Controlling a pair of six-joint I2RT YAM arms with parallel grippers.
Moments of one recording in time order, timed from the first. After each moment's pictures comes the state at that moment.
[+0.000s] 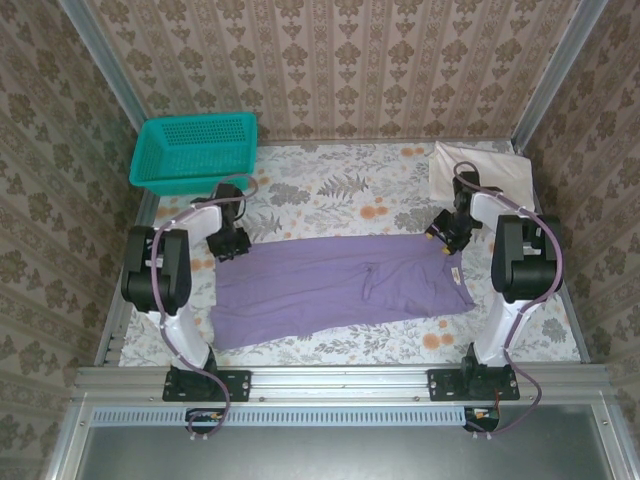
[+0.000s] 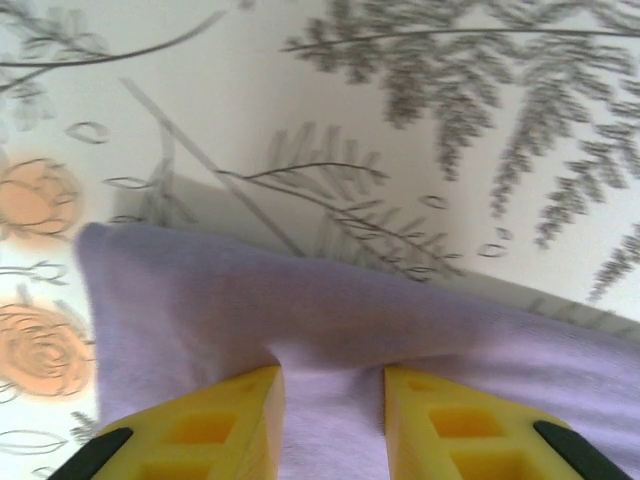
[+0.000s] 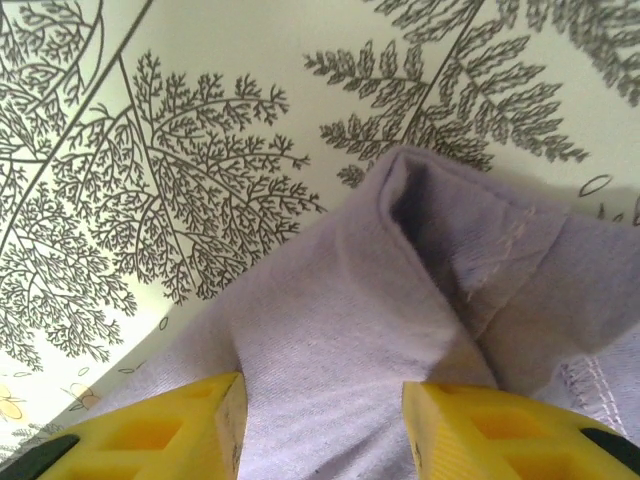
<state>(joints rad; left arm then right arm) -0.18 1.82 1.14 -0.76 -0.09 -0.51 -0.08 1.90 1.23 -0.74 -0.19 0.72</state>
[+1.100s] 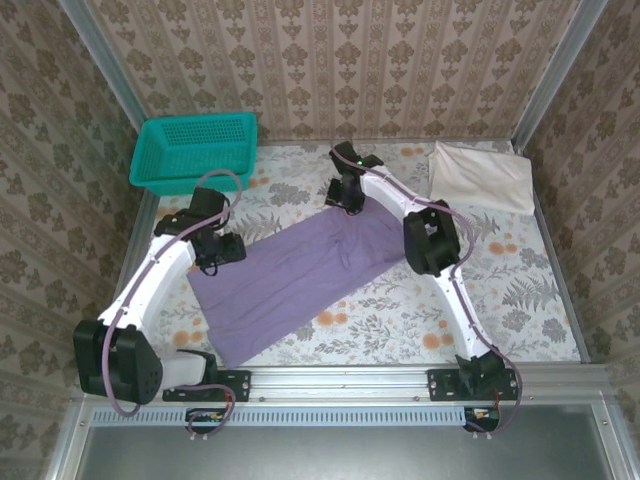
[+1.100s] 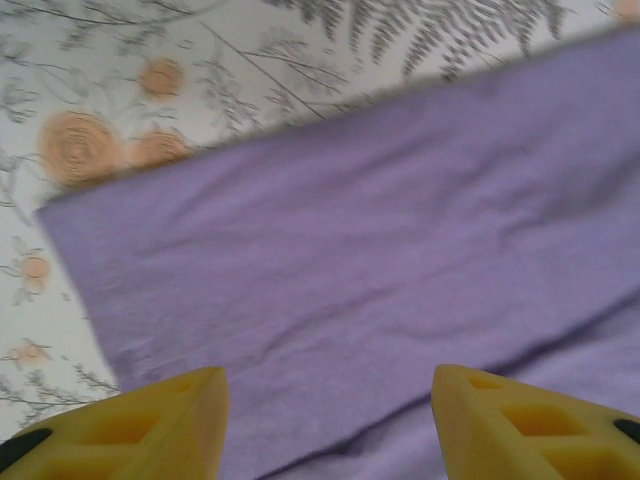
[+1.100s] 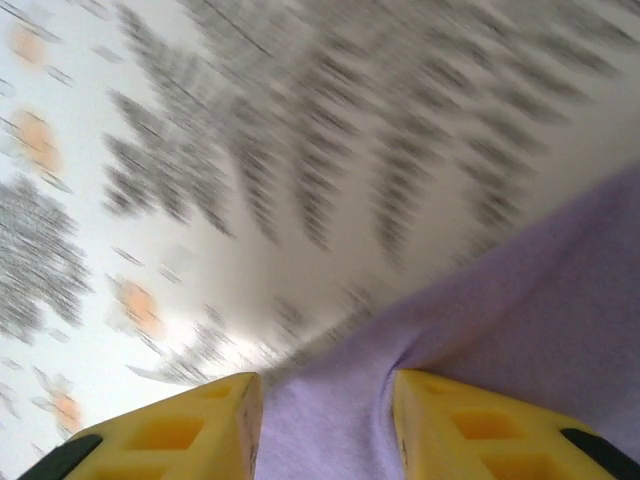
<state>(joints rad) -0.27 1.26 1.04 -0.99 -0.01 -0.39 0.44 2.57 2.34 -0.91 -0.09 0.72</state>
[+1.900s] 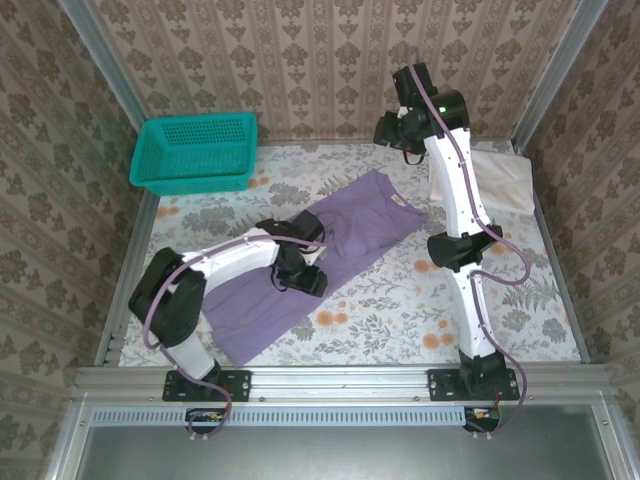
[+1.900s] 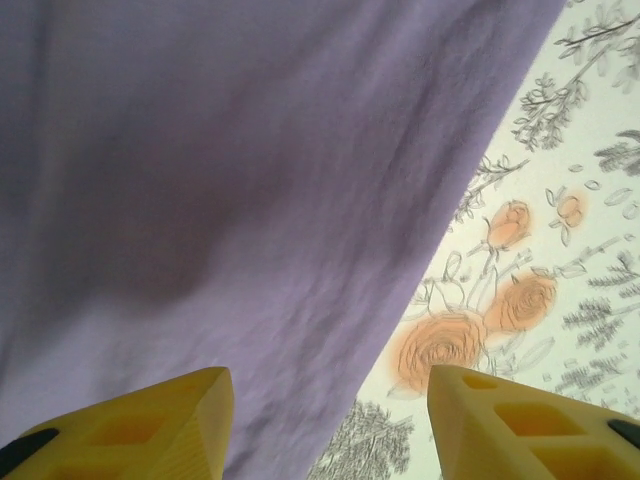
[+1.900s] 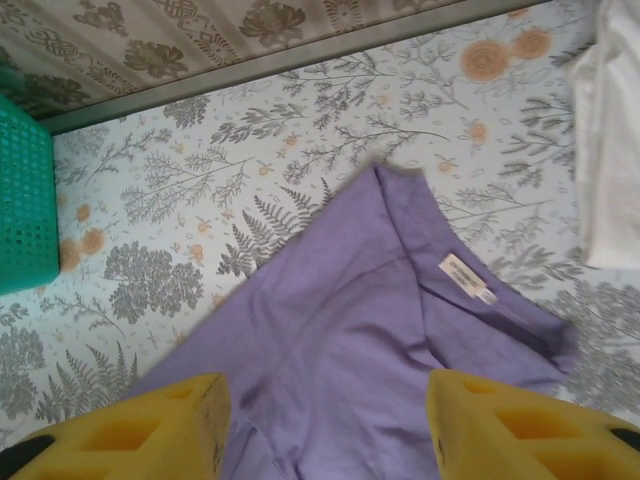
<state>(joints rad) -0.78 1.70 1.12 -0.84 0.23 -0.31 0.29 2.41 3.12 -1.63 0.05 0.49</state>
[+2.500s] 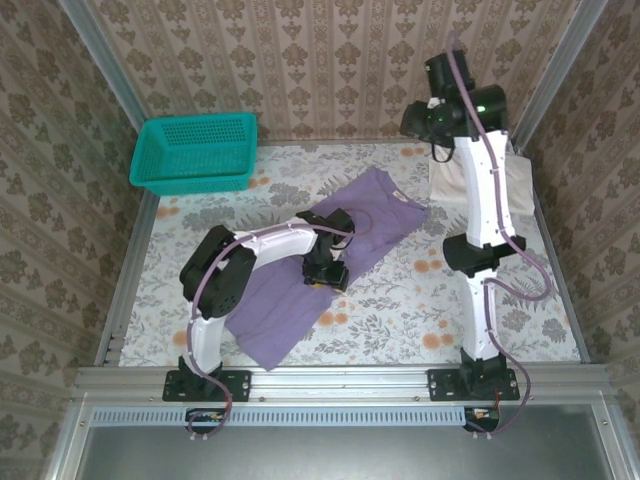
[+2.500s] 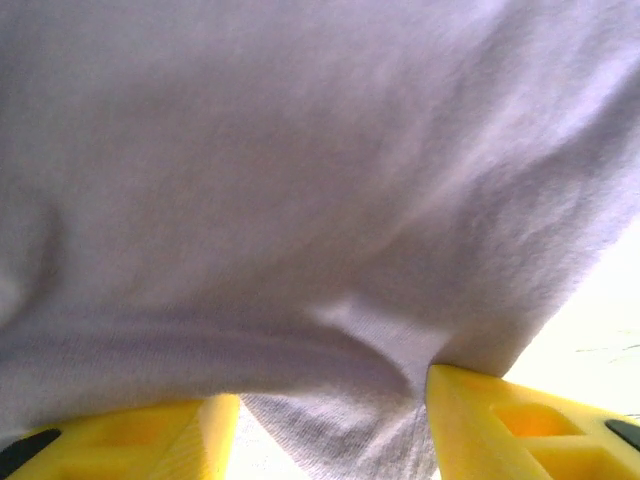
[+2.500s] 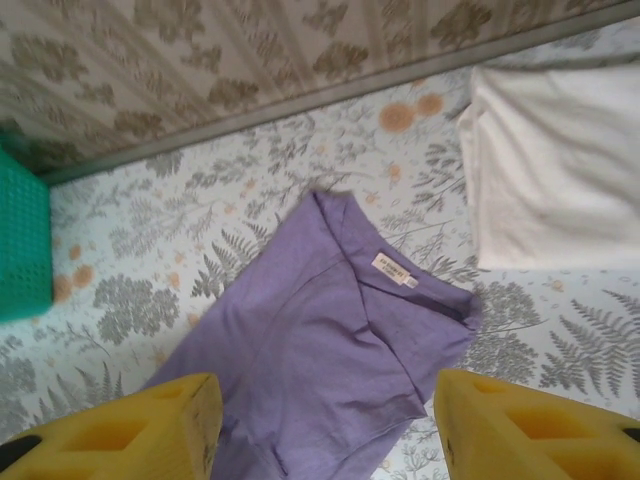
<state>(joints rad) -0.85 2.02 1.42 -0.90 0.24 -0.47 0.20 2.24 3.11 -1.69 0.12 0.48</state>
